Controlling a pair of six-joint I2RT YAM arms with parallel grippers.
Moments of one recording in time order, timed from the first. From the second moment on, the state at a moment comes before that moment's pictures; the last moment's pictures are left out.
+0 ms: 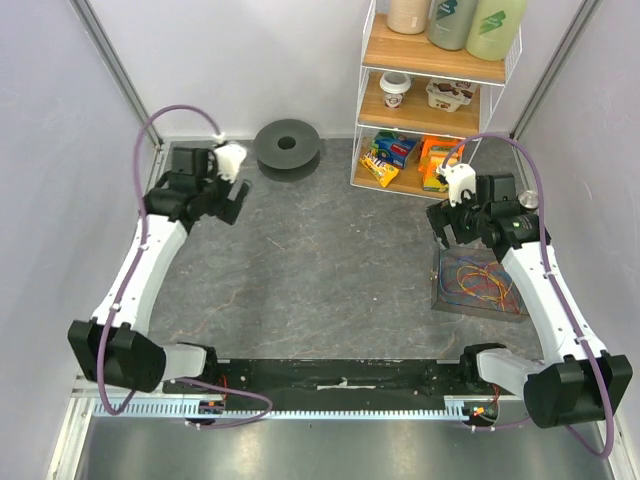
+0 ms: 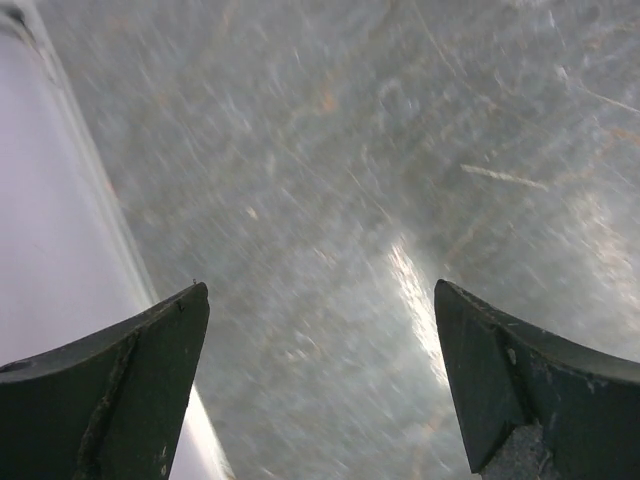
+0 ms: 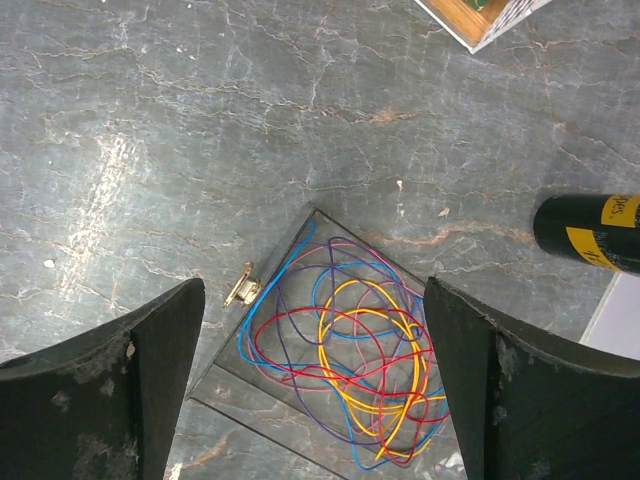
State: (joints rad) left arm -0.11 1.27 1.29 -0.78 0.02 0.37; right arm 0.11 1.13 1.08 -0.75 -0.11 -0.31
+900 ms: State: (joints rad) left arm -0.49 2.08 1.21 0.40 -0.39 1.21; right arm 0.11 1.22 1.08 -0.74 -0.16 -0.26
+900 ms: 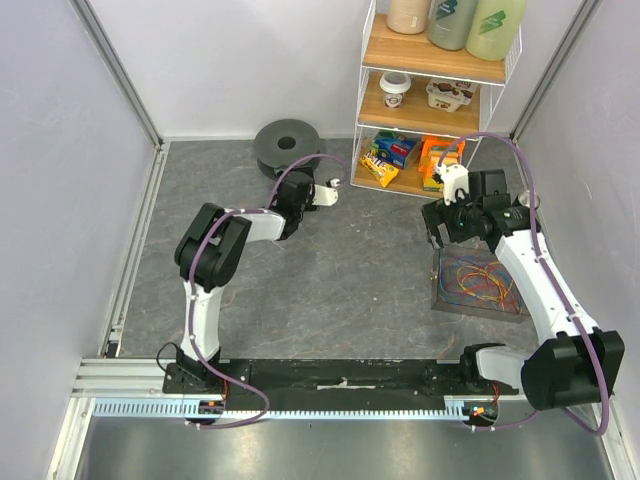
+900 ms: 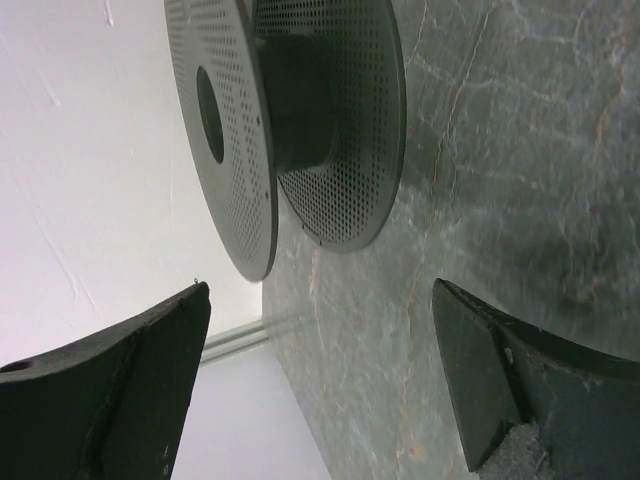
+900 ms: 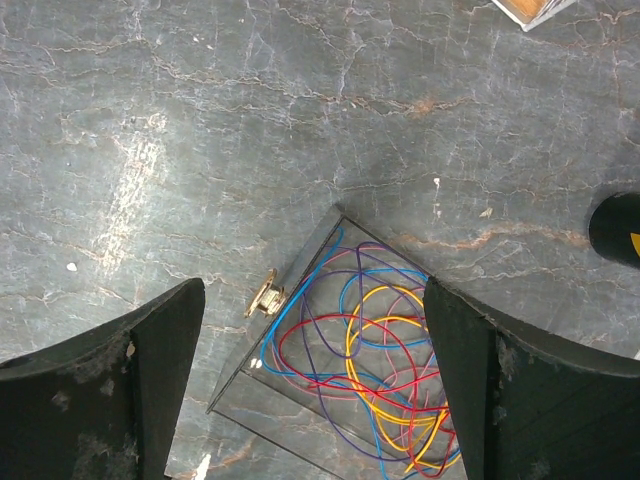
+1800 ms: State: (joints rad) left arm -0.43 2.24 1.25 0.72 -0.40 1.44; right arm 0.11 1.26 1.08 -0.74 -0.14 -0.26
